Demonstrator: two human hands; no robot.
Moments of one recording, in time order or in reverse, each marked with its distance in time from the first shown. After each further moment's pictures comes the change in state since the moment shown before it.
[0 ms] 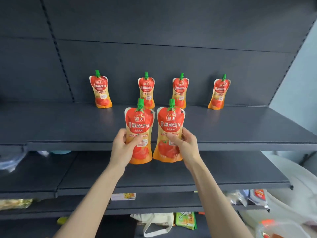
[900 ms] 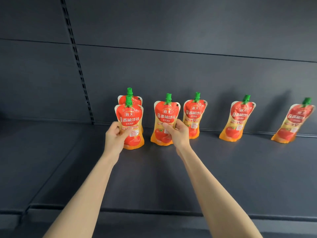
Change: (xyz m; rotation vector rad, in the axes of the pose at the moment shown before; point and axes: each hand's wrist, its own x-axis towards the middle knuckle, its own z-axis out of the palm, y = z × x) left_hand 0.298 -0.052 -0.139 -0.072 0.122 0.058; right_hand 0.277 0.066 0.196 -0.062 0.077 -0.025
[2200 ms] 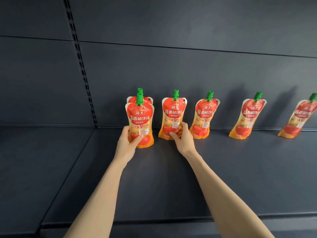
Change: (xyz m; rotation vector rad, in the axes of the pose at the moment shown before) left_hand 0.023 -0.024 -0.016 0.247 -0.197 -0.031; right_hand 0.009 0.032 0.020 -0.584 0.034 0.016
